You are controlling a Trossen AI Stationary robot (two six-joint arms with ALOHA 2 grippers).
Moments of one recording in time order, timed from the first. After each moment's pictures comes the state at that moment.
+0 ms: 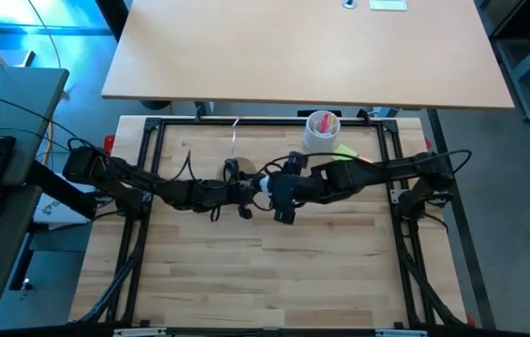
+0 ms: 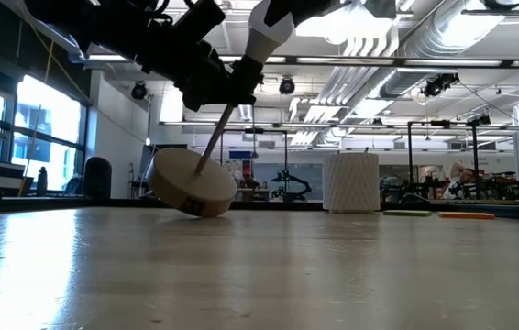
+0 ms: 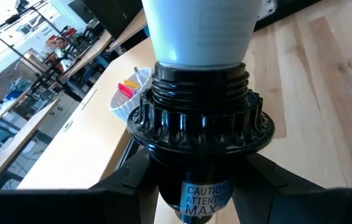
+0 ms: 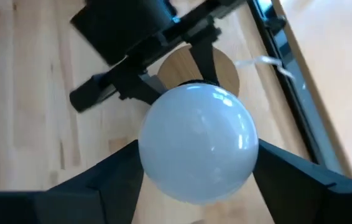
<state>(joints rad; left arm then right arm) -0.12 1.51 0.70 0.52 -0.61 0.48 0.17 1.76 1.77 -0.94 0.46 0.14</state>
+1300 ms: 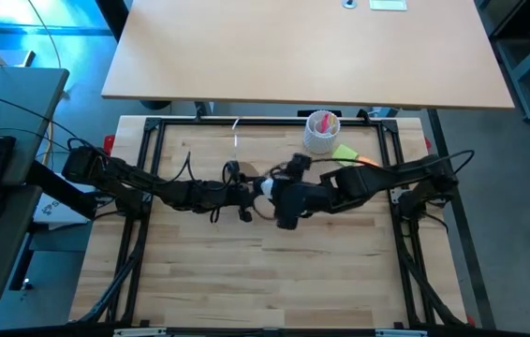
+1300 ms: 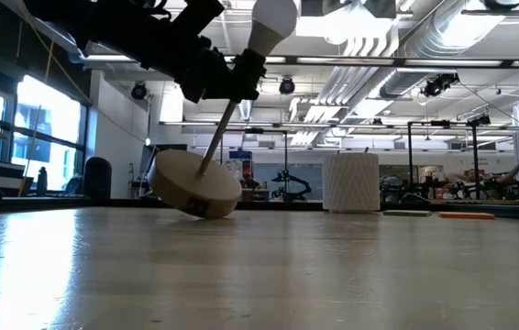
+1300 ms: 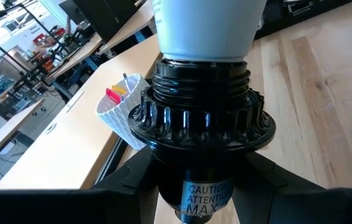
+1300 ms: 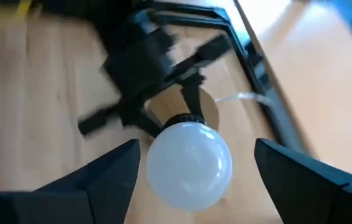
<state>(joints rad) -0.13 1.50 0.70 0.52 -0.57 0.41 0.26 1.75 1.85 -0.95 0.58 0.14</state>
